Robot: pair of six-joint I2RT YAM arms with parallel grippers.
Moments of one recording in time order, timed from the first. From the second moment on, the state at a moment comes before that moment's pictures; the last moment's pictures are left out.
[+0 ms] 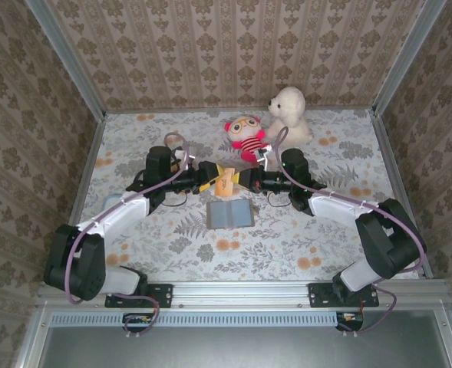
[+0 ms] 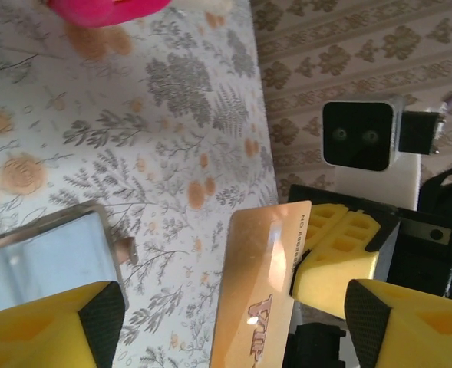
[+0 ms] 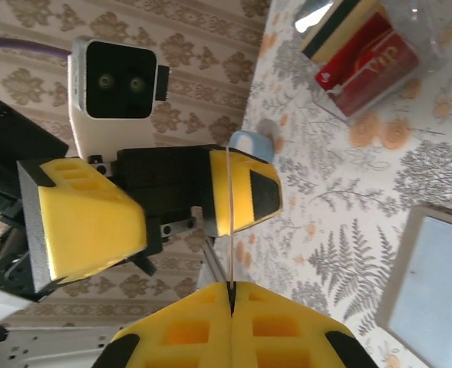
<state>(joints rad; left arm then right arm) -0.42 1.35 0.77 0.10 0.82 -0.91 0.47 1.53 0.78 0.50 -0.79 1.05</state>
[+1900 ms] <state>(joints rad) -0.29 1.34 1.18 -0.56 0.19 0.09 0.36 1.45 0.80 -0.14 -0.42 0.54</state>
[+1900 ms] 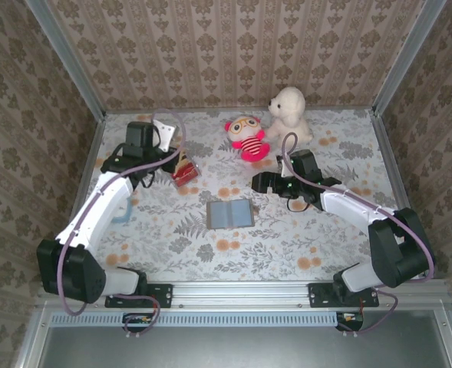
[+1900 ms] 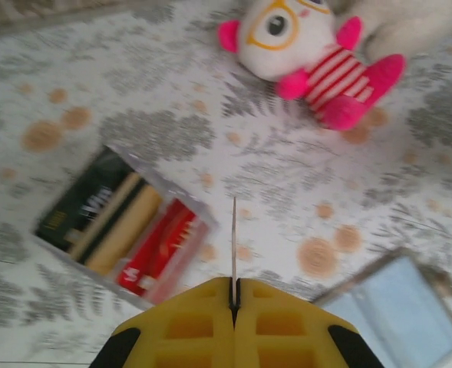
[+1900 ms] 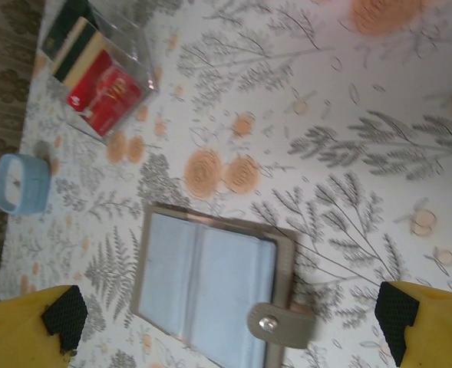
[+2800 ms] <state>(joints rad) -0.18 1.80 1.43 -0.62 0.33 0.76 0.36 1.43 0.75 -0.08 -0.37 0.55</state>
